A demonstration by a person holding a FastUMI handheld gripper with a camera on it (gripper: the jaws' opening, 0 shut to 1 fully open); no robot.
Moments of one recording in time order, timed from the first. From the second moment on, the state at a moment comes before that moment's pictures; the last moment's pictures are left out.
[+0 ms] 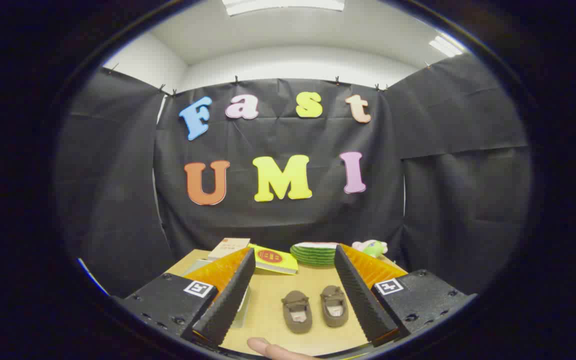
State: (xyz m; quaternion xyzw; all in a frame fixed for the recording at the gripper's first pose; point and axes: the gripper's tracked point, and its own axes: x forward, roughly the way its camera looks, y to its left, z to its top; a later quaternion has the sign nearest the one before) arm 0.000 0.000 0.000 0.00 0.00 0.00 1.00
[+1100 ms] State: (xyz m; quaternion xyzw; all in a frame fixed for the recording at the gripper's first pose) arm 0.043 -0.010 -0.058 0.00 0.07 0.00 1.00
